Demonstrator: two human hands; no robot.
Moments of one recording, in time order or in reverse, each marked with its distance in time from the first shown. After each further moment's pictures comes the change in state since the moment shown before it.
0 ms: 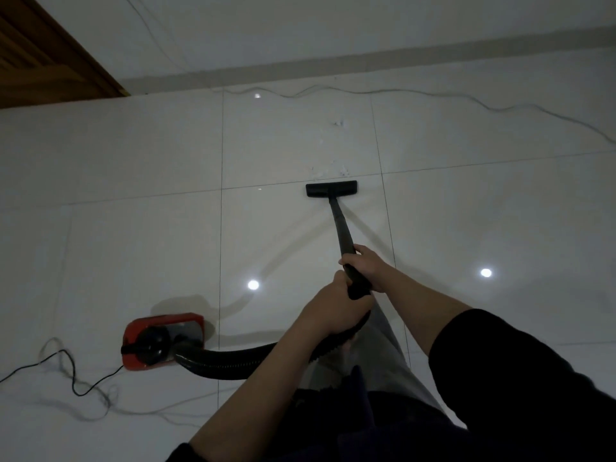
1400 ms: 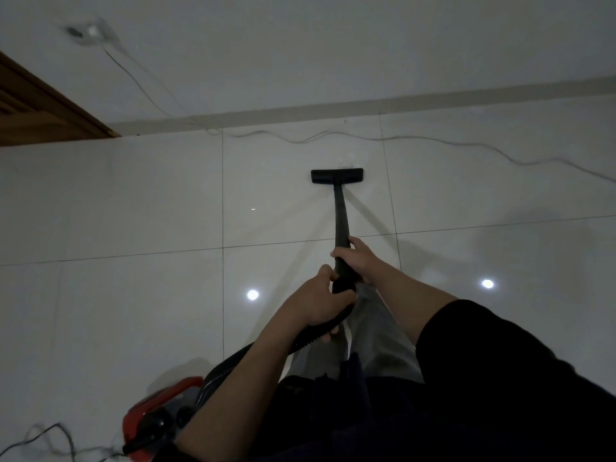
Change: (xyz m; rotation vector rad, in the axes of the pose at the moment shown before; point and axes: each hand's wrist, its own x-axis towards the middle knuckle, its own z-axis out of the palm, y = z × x) left_hand 0.192 0.129 -0.266 -0.063 -0.058 -0.080; right_hand 0.192 -0.291 -0.006 0.080 0.029 0.072
